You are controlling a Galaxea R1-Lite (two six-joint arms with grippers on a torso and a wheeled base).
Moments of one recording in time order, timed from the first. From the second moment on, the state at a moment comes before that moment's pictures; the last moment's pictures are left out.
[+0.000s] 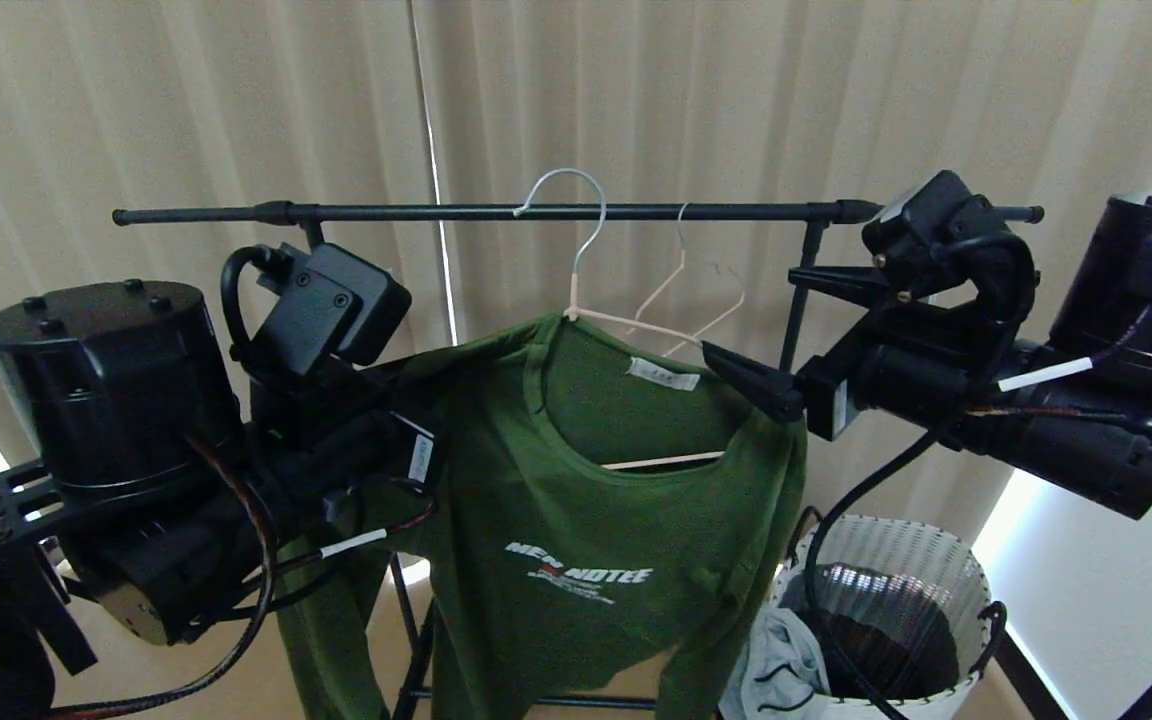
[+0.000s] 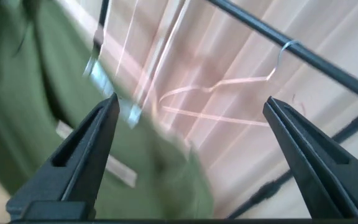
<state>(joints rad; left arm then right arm) -0.64 1.53 -0.67 -0.76 0.26 0.32 0.55 1.58 -0.86 -0.66 0.05 -0.31</state>
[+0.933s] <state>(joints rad) -0.69 1.52 -0.66 -0.76 0.26 0.32 0.57 1.68 -0.91 -0.62 0.04 -0.36</state>
